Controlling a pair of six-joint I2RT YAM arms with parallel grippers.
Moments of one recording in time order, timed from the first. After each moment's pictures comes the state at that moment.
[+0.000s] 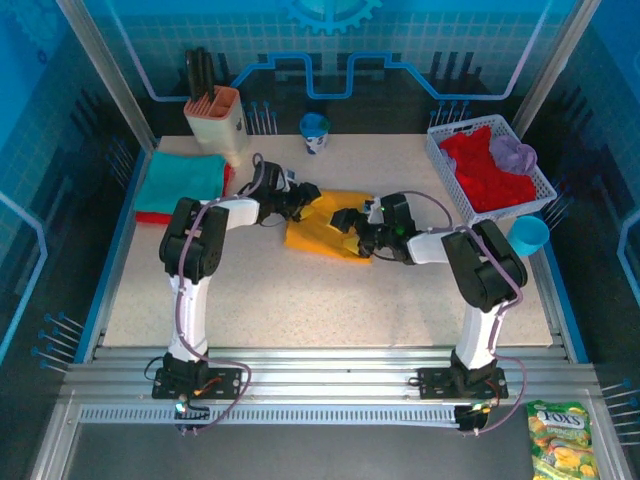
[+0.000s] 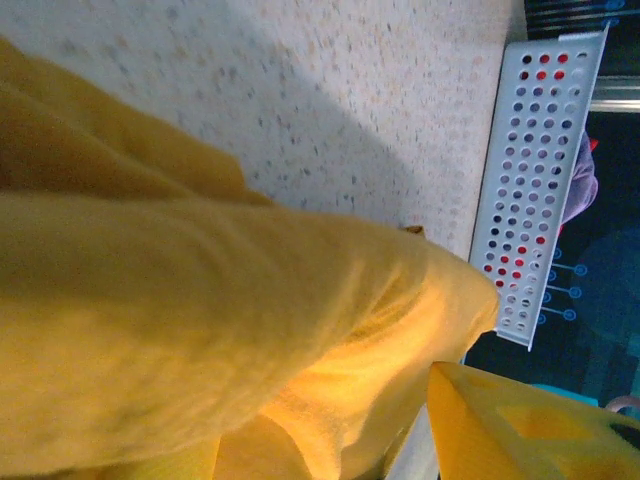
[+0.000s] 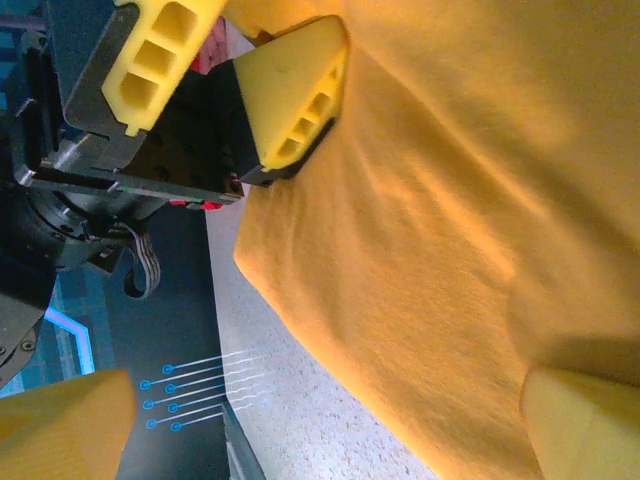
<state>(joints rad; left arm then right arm) -0.23 2.19 1.37 0.12 0.66 -1.02 0.38 1.88 0.87 0.43 -0.68 1.06</state>
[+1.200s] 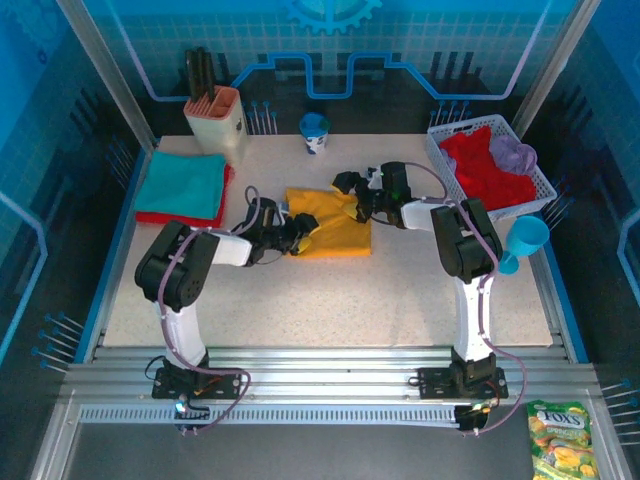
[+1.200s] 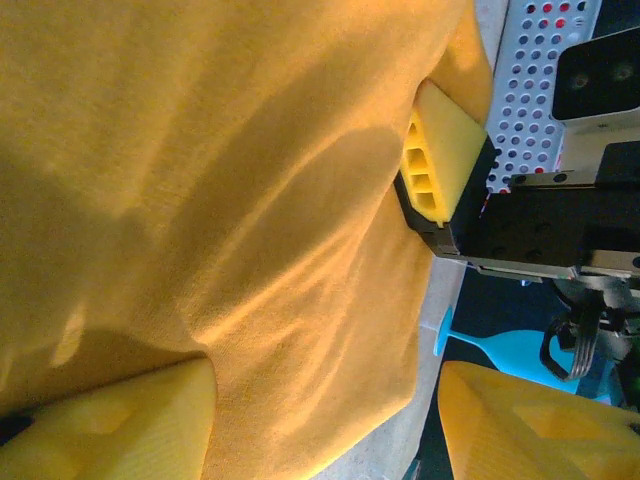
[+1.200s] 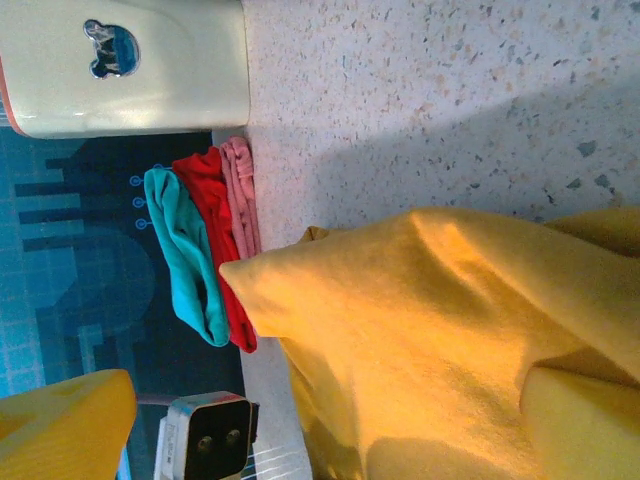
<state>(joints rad) -0.32 1.90 0.83 0.47 0.58 -1.19 0.29 2.17 1.31 0.34 -0.69 1.12</state>
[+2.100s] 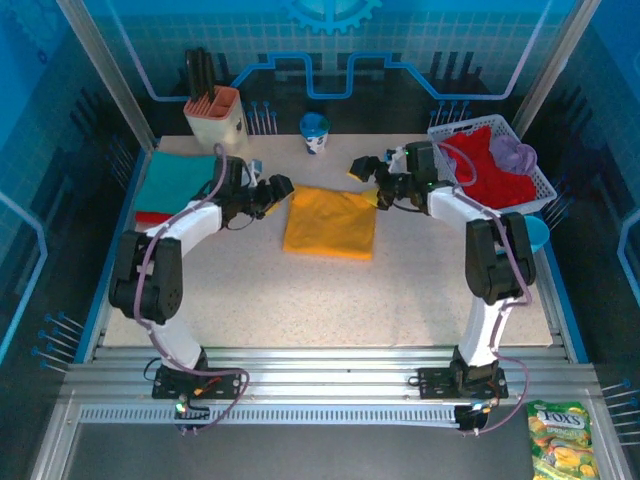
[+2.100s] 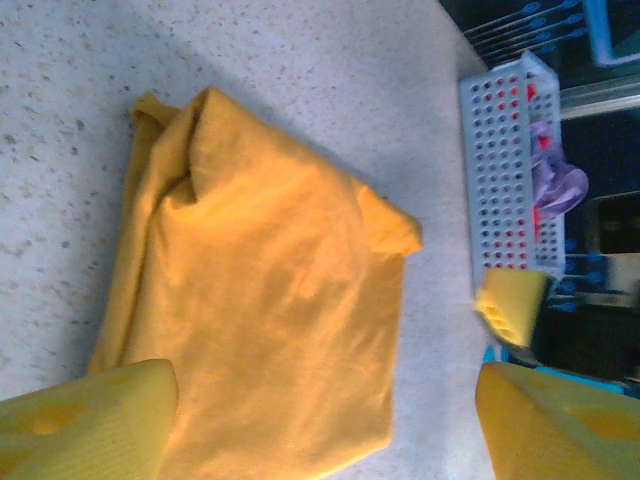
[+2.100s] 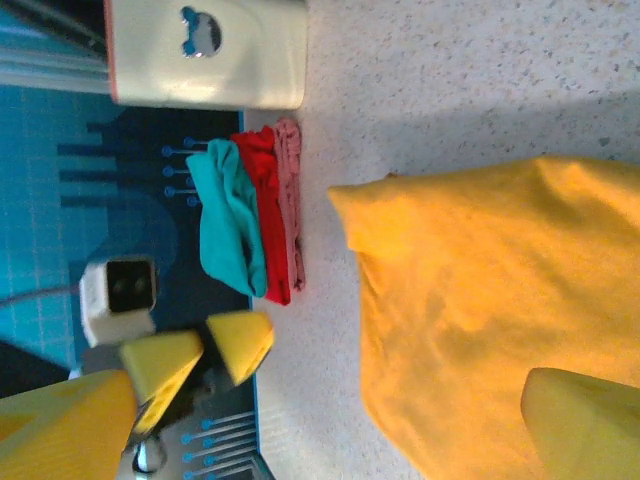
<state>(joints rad) -0.13 1.77 1.17 -0.12 0.58 -0.74 0.20 1.89 1.33 -0.05 -0.78 0.91</state>
